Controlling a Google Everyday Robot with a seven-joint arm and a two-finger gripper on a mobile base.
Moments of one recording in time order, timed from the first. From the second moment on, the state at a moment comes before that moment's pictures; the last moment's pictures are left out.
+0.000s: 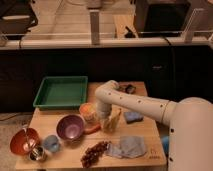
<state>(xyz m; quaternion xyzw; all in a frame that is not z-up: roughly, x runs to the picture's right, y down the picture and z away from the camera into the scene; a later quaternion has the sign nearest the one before) -0.035 0.190 0.849 -0.34 -0.21 -0.27 0.88</state>
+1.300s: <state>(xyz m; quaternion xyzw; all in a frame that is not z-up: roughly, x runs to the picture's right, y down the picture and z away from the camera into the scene) -0.039 0.181 0.828 -0.33 -0.22 -0.28 0.87</state>
